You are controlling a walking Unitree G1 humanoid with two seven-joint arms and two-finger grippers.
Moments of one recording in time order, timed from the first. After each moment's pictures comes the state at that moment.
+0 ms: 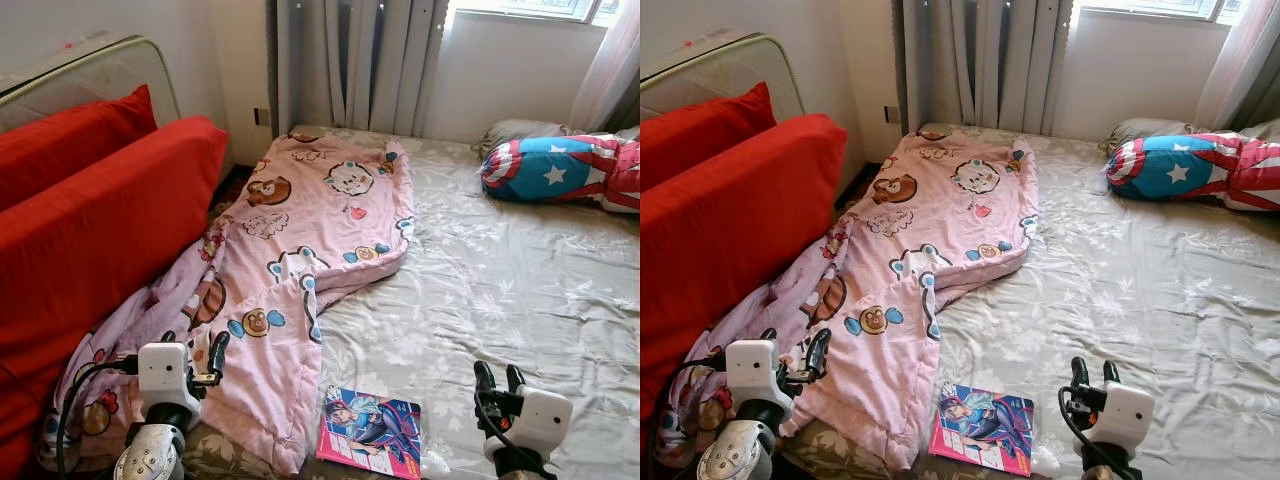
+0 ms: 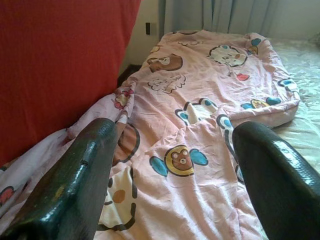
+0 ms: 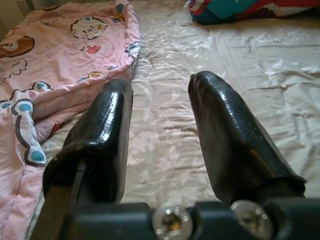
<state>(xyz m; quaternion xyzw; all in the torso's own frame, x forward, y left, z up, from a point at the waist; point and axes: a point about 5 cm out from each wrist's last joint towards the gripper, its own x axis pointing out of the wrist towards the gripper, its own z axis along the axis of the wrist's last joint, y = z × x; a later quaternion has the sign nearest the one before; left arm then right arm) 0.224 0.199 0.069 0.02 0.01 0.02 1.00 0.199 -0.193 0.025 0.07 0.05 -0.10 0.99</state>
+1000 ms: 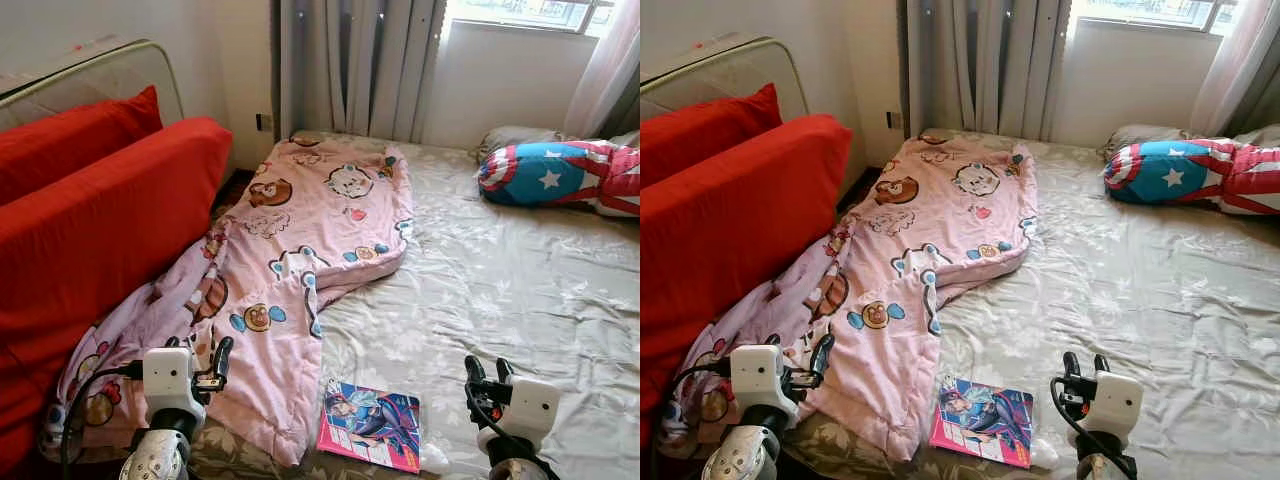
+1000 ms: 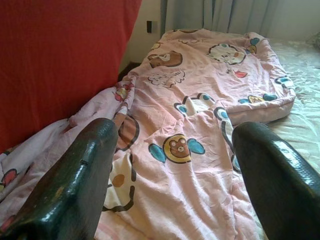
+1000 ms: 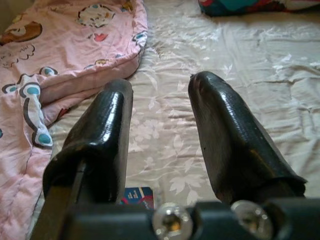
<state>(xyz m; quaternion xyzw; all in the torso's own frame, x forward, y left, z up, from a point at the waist) 0.221 0.195 0.065 0.01 0.03 0.03 1.00 0.207 -0.188 0.023 0.06 0.08 -0.08 0.99</state>
